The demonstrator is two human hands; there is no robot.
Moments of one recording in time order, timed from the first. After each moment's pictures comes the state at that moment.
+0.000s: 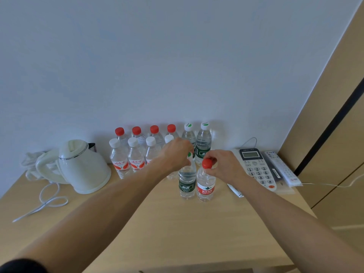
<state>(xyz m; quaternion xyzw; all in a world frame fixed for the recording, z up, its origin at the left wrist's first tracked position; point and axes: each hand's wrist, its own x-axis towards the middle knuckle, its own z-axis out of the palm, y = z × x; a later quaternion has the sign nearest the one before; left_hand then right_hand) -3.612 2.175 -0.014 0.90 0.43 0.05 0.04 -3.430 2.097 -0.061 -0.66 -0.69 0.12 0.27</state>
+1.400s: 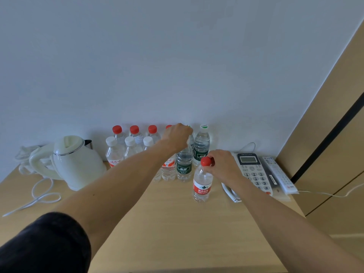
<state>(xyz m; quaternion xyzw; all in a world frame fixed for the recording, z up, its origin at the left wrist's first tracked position) -3.585 2.233 -0.004 0.89 0.45 0.03 -0.04 -3.428 2.113 -0.055 -0.72 -0.66 0.10 0.19</state>
